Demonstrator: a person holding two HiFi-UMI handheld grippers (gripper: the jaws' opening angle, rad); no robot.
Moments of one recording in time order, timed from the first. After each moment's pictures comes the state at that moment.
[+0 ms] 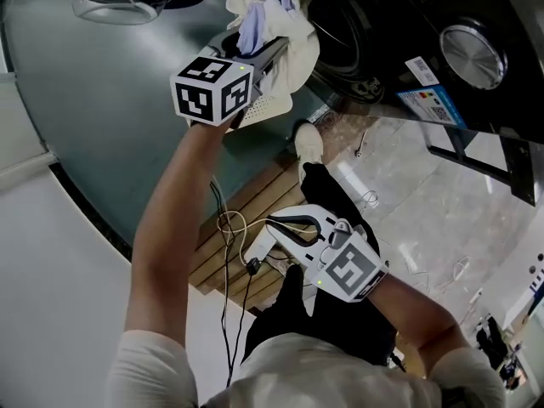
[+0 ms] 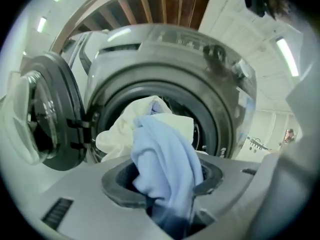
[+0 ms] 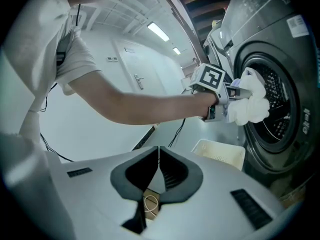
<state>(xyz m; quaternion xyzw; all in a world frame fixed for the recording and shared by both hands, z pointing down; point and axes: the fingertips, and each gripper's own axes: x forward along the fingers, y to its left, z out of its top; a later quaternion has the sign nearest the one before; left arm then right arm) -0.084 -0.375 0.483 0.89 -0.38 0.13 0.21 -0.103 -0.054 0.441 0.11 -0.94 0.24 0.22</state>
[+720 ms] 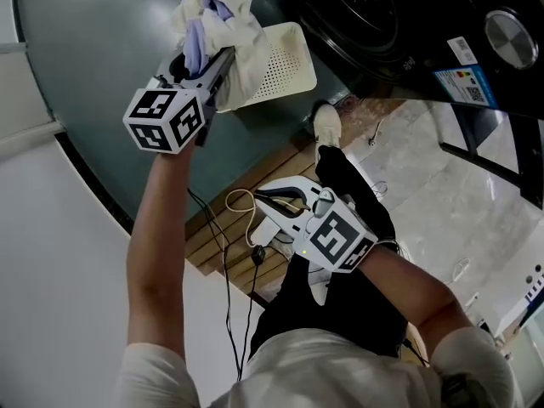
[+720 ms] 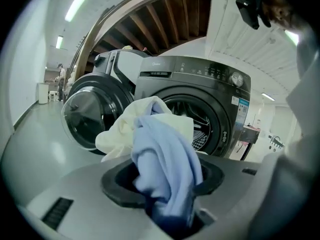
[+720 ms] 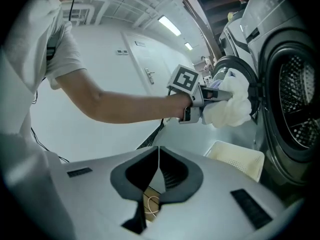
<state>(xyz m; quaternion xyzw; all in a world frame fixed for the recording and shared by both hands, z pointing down) -0.243 -0.285 0.476 0.84 -0.49 0.14 0.21 -0.176 -0.023 0.461 0.05 -0.95 0.21 0.22</state>
